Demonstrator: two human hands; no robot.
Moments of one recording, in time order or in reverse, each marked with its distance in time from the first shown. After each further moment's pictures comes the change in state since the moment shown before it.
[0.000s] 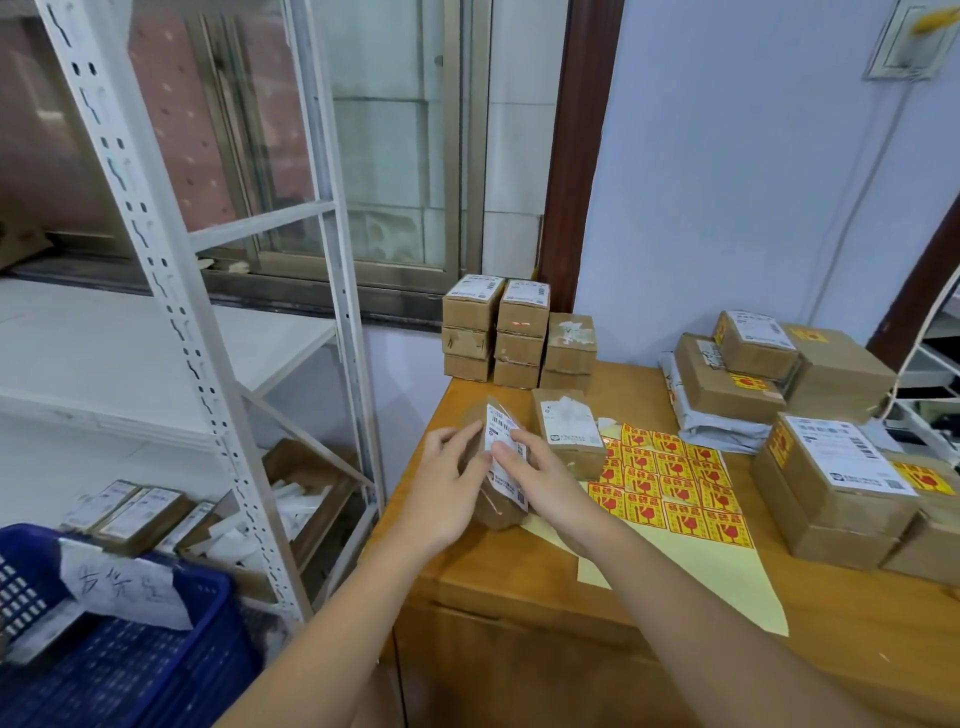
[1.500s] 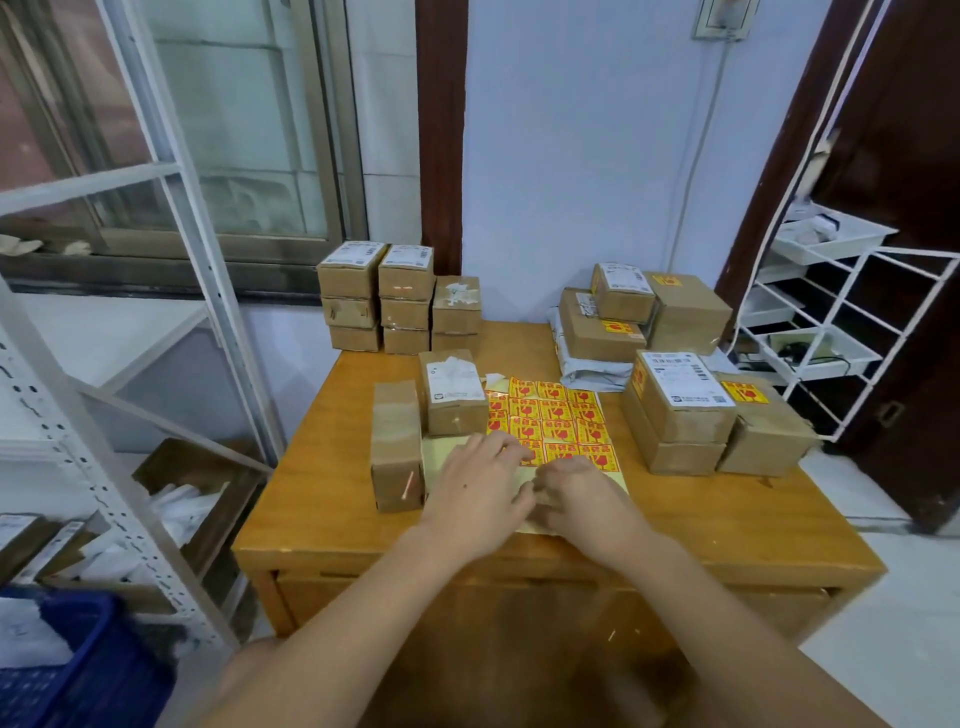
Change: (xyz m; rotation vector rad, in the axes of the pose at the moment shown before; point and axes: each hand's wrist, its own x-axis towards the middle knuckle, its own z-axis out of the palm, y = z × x) left_hand -0.041 0.061 0.133 0.628 -0.205 0.523; right_hand -0.097 0.094 -0.127 -1.023 0.164 -0.197
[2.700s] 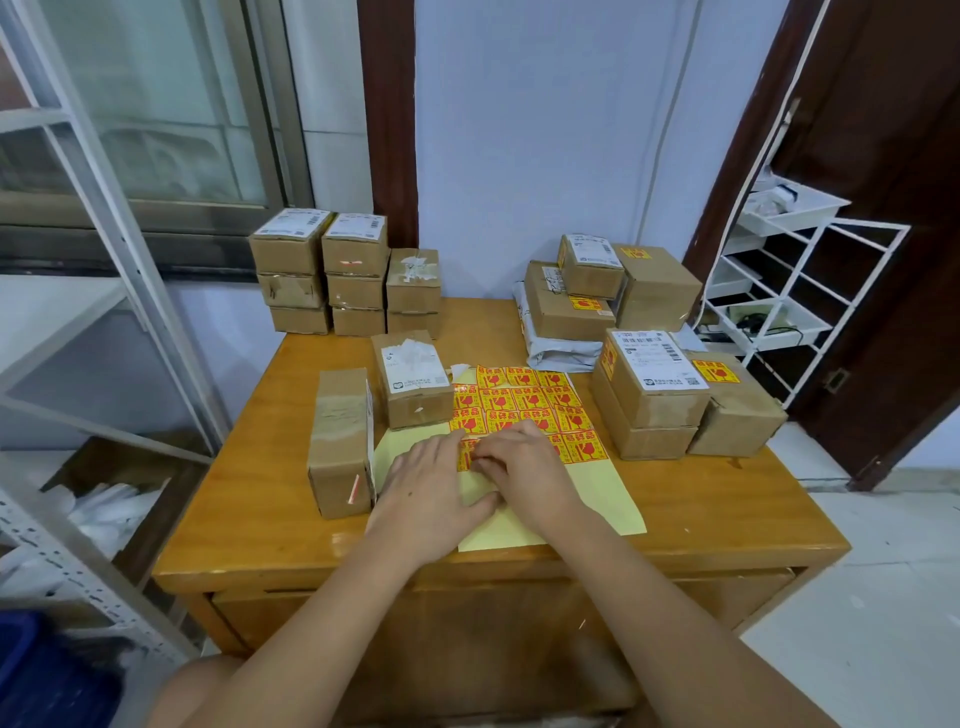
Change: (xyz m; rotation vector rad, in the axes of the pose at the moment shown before) left_hand 0.006 -0.027 0.038 -0.053 -0.113 -0.213; right_hand 0.047 0.007 0.037 0.171 0.278 -0.020
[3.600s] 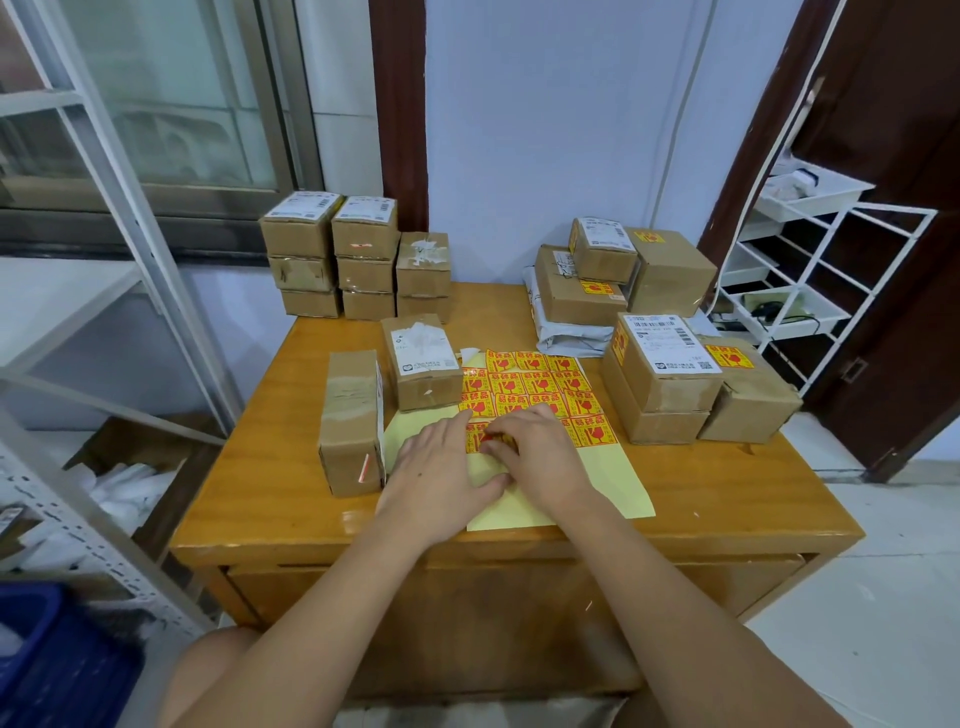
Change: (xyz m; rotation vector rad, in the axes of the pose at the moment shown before) left_hand 0.000 0.003 -0.002 0.005 -0.023 -0.026; right_hand 0.000 -0.001 -0.004 -0.016 0.000 0.101
